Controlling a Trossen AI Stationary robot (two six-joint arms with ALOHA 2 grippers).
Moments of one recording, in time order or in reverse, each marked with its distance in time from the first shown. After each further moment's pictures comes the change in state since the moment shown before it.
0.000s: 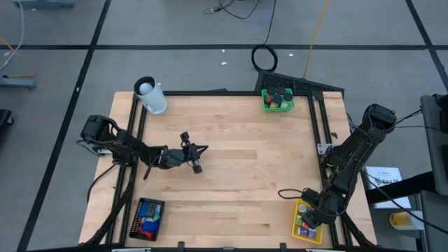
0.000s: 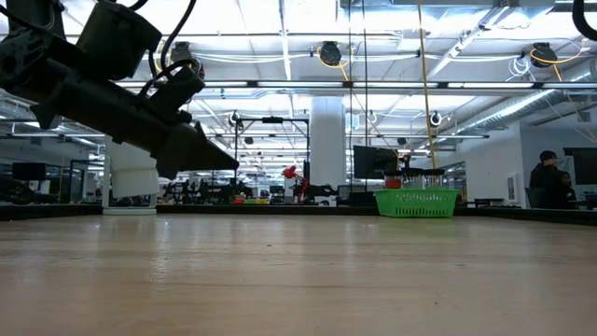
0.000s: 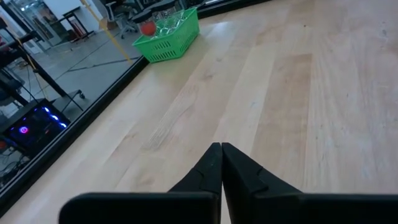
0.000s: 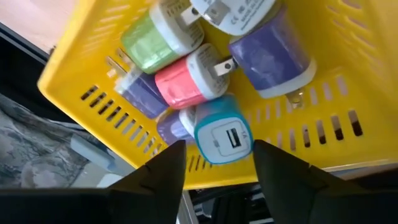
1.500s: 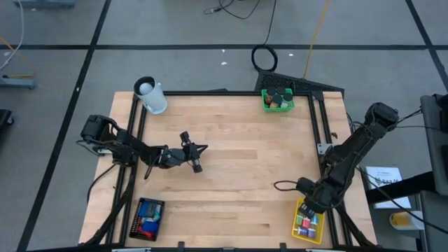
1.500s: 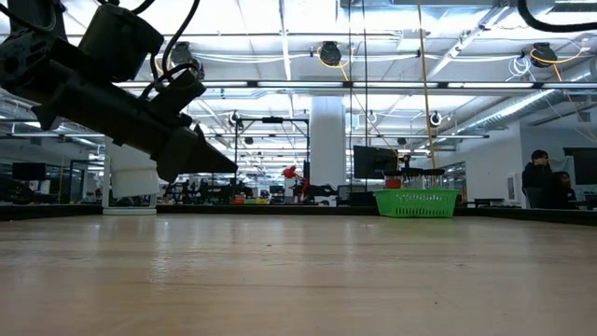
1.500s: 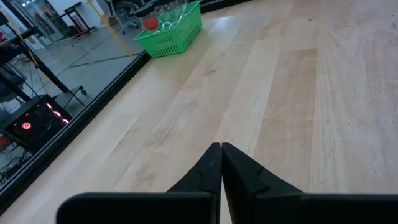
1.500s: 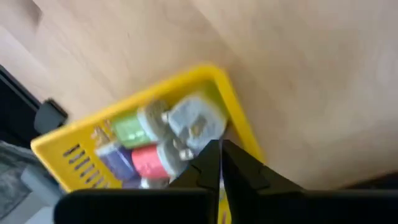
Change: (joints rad) left arm 0.010 0.000 0.000 -0.019 0.000 -0.008; right arm -0.130 -0.066 0.000 -0.226 0.131 -0.359
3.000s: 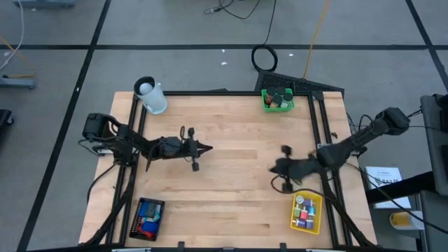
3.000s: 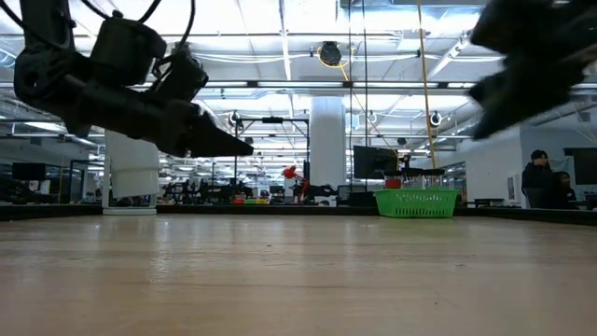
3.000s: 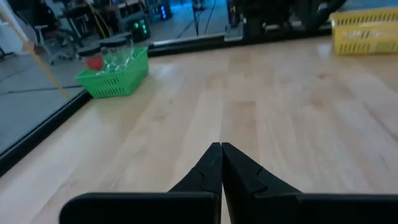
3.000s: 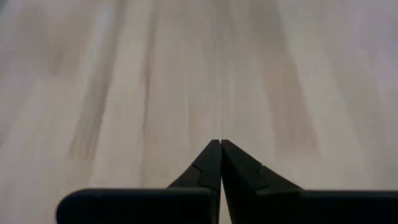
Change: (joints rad) left arm 0.160 0.000 -0.042 0.224 0.452 0.027; right arm -0.465 -0.120 -0.095 0.371 0.507 -1.338
